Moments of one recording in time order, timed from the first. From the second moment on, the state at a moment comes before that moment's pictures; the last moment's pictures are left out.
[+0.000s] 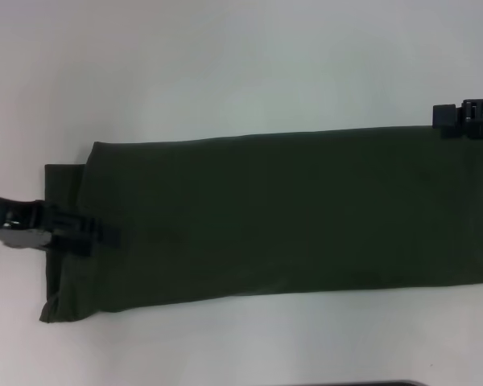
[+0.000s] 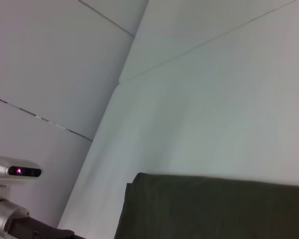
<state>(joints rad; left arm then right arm) -0.56 -2.01 -2.52 -0.83 -0.65 1.90 -2.43 0.54 1.87 -0.42 -0.64 -2.27 -1.82 2.19</state>
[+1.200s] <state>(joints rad) -0.59 -2.03 -2.45 -0.83 -0.72 1.86 -2.45 0.57 1.89 -0.52 -0.62 -2.28 -1.86 2.24</state>
